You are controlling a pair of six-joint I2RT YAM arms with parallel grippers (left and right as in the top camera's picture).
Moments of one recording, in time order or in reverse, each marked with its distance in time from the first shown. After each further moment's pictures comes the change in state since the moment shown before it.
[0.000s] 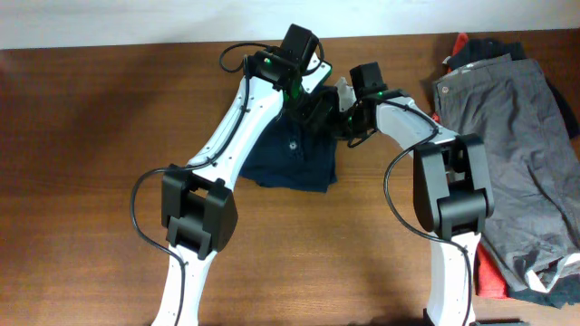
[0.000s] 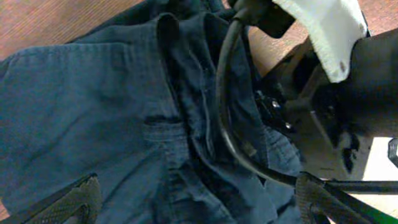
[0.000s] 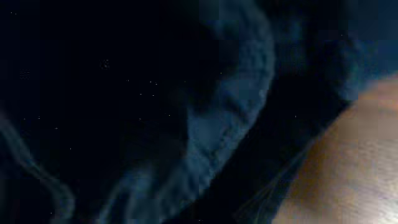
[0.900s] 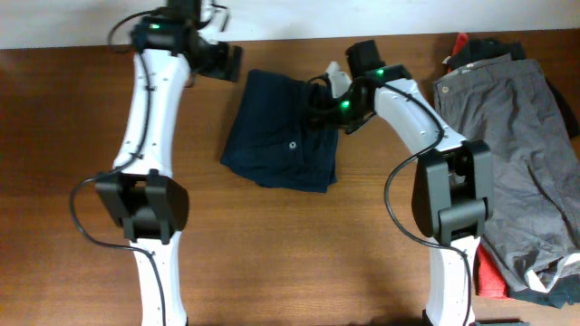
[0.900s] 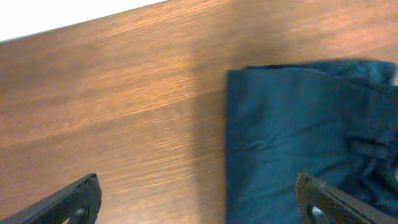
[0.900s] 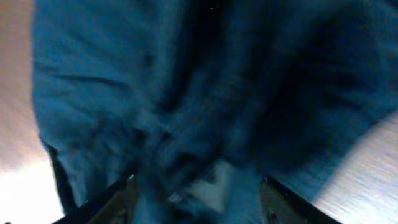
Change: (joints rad) left arm 0.355 0.000 0.222 -0.095 0.011 -0.040; right arm 0.038 -0.035 0.200 -0.254 -0.056 -0.072
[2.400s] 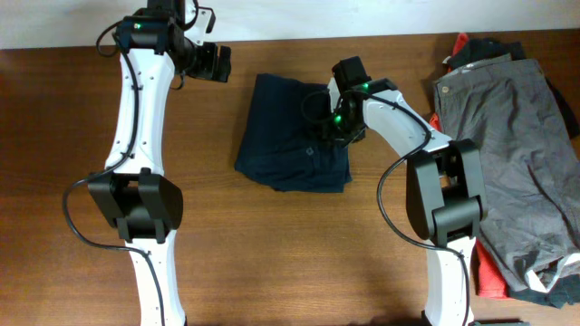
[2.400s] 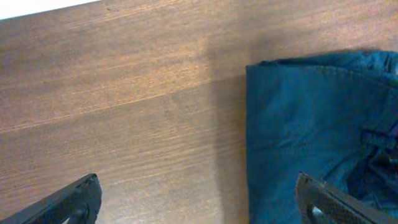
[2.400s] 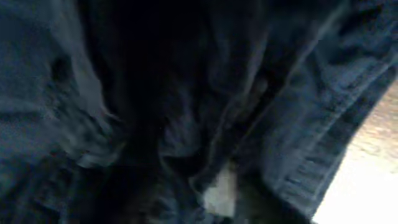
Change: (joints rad) left arm 0.043 0.000 0.000 -0.036 0.061 -0.002; right arm 0.040 0.002 -0.100 0.021 0.262 0.110
